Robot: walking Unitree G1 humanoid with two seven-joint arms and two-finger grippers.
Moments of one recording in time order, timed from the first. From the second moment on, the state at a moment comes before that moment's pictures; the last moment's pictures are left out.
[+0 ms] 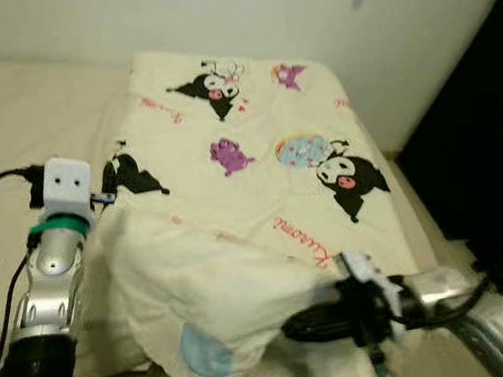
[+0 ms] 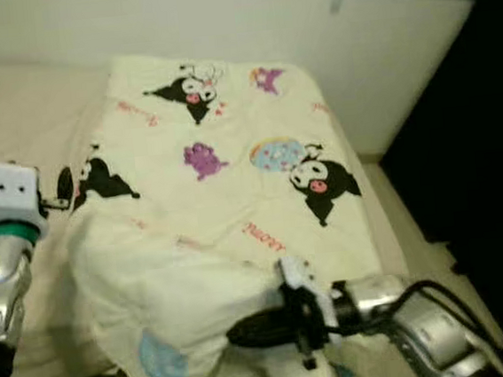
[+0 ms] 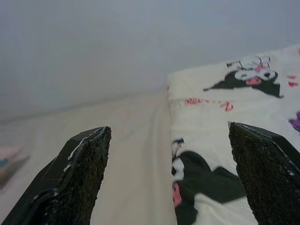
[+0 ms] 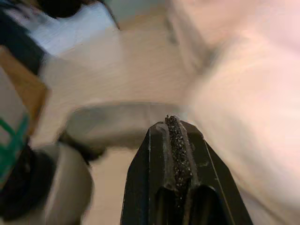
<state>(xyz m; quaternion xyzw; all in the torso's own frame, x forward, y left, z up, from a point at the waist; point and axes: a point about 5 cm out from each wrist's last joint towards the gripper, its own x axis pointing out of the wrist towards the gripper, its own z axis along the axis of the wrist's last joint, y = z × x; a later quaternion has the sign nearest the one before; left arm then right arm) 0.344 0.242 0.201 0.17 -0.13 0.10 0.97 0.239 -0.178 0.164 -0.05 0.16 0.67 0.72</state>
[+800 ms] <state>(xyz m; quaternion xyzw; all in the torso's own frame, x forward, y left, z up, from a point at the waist) 0.350 0.169 0.154 0.15 -0.07 -0.07 0.98 0.321 -0.168 0.105 -0.05 0.15 0.34 0.93</state>
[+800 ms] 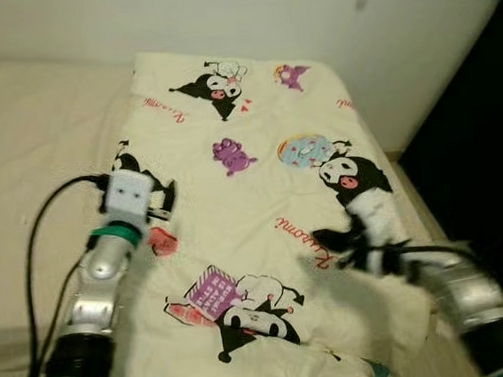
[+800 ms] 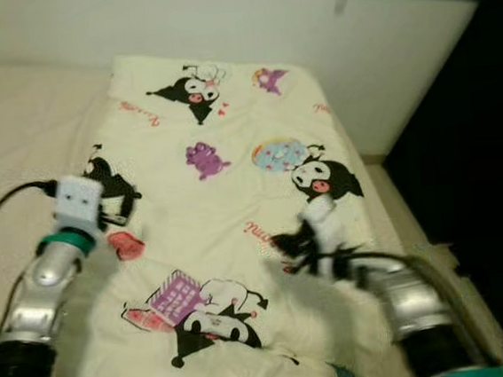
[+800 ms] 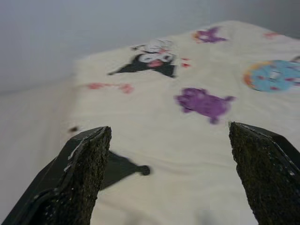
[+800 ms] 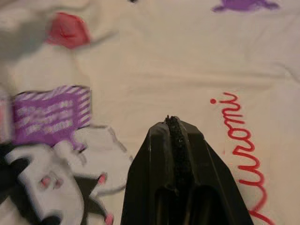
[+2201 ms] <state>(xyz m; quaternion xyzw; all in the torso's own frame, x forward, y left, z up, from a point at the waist) 0.244 0.206 0.058 0.13 0.15 -0.17 0.96 0.318 -0.157 0.072 0.04 0.11 0.04 0.99</state>
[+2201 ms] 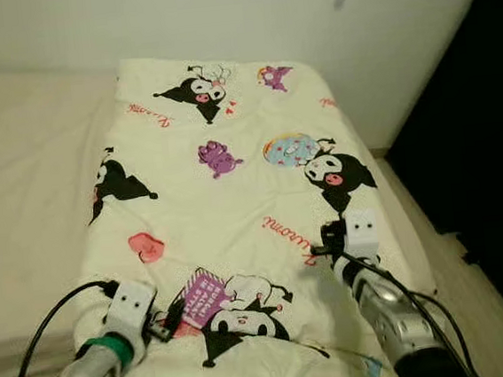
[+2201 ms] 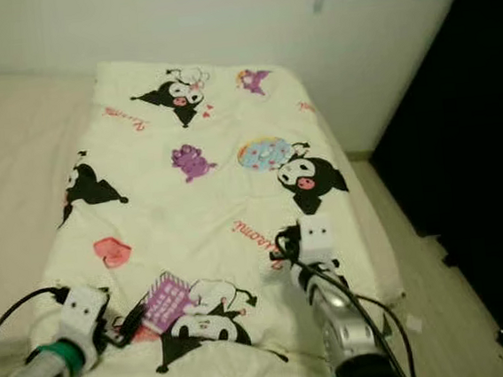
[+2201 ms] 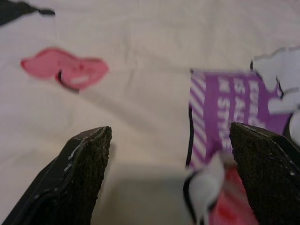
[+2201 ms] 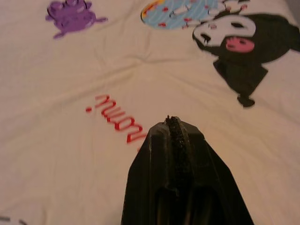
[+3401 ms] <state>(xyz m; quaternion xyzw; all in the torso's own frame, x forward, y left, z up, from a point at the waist) 0.319 0.187 0.121 0.19 -0.02 0.04 0.98 0.315 -0.150 0.074 0.07 0.09 0.04 0.99</state>
